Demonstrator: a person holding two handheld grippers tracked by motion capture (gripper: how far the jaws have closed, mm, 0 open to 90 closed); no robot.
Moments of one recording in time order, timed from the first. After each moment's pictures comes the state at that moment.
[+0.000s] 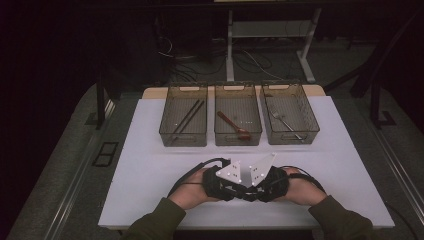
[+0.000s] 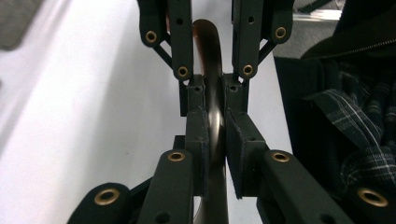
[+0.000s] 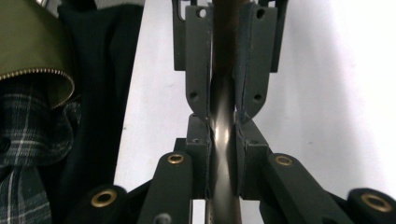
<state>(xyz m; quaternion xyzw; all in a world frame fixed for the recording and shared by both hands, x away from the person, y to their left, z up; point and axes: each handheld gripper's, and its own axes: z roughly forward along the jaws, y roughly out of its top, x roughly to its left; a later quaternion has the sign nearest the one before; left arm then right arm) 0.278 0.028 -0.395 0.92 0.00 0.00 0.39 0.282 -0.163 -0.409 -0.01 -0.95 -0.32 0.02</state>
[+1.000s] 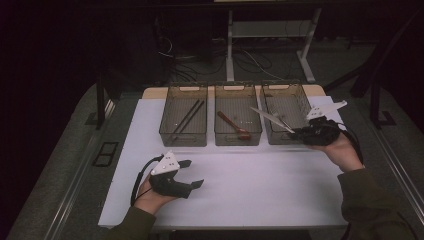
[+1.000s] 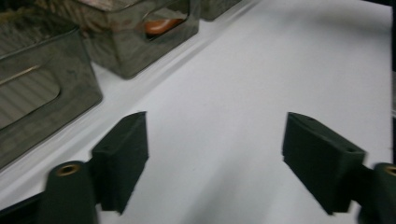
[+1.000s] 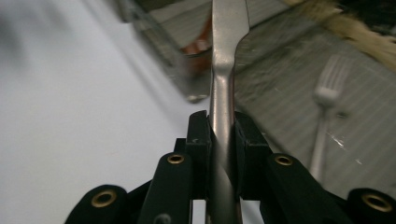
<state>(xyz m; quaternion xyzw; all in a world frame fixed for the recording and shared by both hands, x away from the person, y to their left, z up) 0.273 0.158 -0.420 0.83 0.26 0.12 0.48 0.375 -0.304 -0.361 -0.32 -0.86 -0.38 -0.12</state>
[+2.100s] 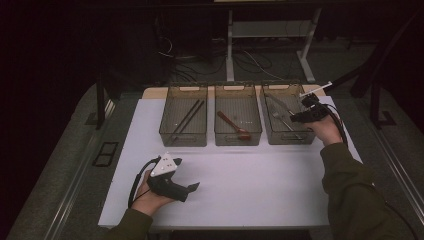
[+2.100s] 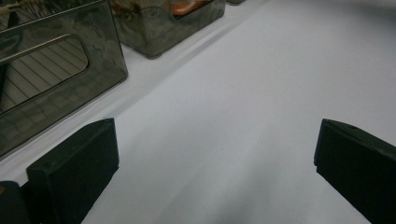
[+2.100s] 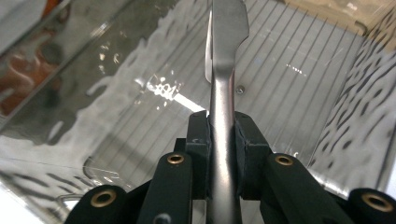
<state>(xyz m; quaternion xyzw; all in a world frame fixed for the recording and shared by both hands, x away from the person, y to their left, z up) 0.276 0.164 -0.430 0.83 0.28 0.14 0.46 0.468 -0.313 -0.393 -0.48 -0.82 -0.29 -0.13</state>
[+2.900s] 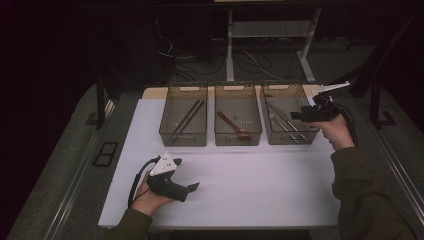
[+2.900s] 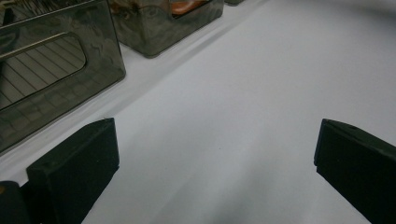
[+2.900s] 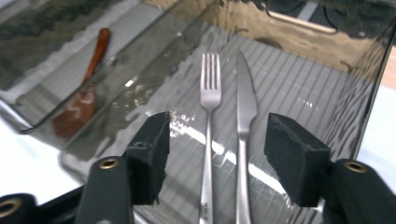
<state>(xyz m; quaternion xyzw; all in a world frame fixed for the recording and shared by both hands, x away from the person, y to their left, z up) 0.277 0.166 -0.430 0.83 0.28 0.13 0.46 0.445 -0.329 -0.370 -0.46 -0.79 -0.38 -0.14</state>
